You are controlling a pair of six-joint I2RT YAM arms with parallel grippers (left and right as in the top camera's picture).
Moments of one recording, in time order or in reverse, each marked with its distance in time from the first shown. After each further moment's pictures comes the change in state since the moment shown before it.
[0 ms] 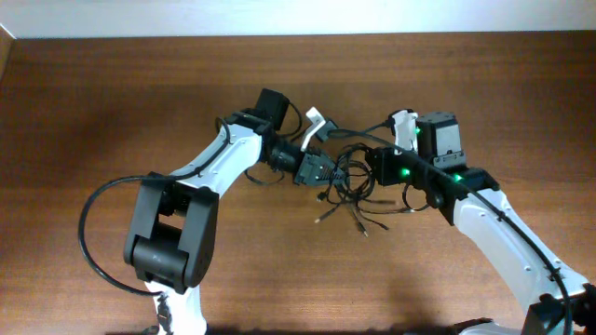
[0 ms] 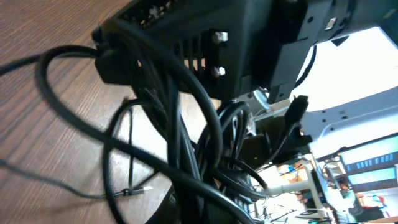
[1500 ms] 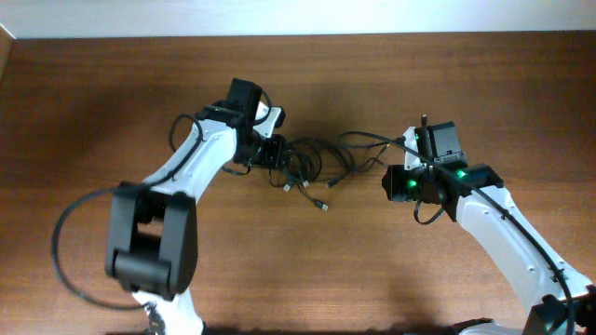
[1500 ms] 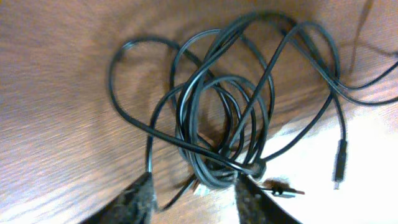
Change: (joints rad) left arm 0.100 -0.078 -0.001 -0.019 -0.955 -0.499; right arm -0.014 -0.001 0.033 -0.299 0.087 0.044
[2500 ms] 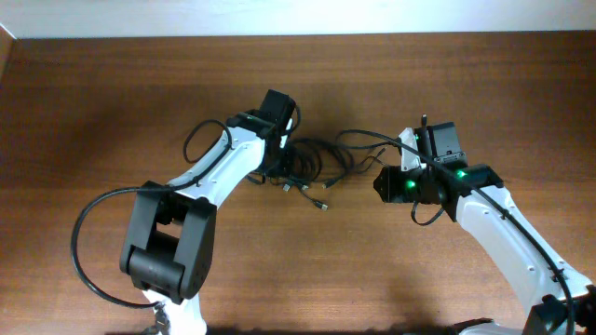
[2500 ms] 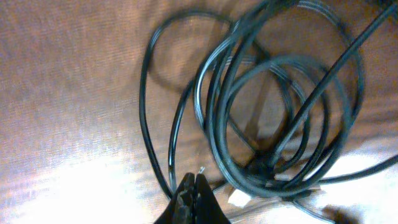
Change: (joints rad) left arm -0.131 0.028 -0.004 -0.026 -0.345 -0.116; right arm 0.000 0.000 0.000 -0.004 -0.100 0.001
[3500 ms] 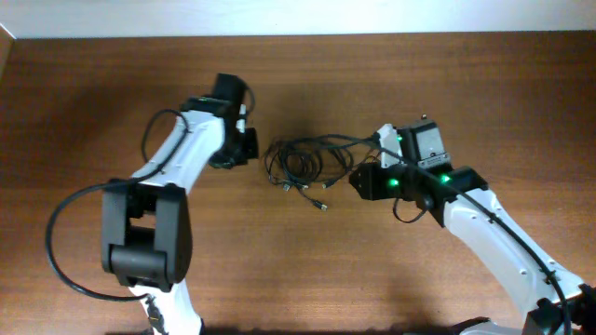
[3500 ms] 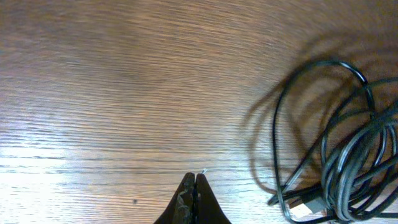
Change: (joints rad) left arm 0.233 0.019 0.073 -0.115 0.102 -0.113; right arm 0.116 0.003 0.000 0.162 -0.079 0.038
